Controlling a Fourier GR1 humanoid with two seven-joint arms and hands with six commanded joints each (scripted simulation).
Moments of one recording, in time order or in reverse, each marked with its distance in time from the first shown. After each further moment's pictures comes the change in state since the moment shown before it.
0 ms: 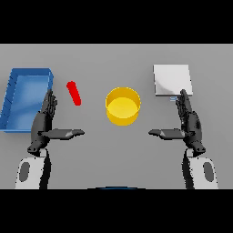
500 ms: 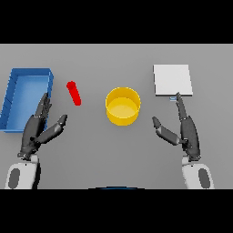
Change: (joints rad) left arm 0.070 0.099 -0.032 -0.095 -0.041 -0.056 -0.003; right arm 0.071 -0.049 0.121 -0.069 0.283 -0.097 -0.094
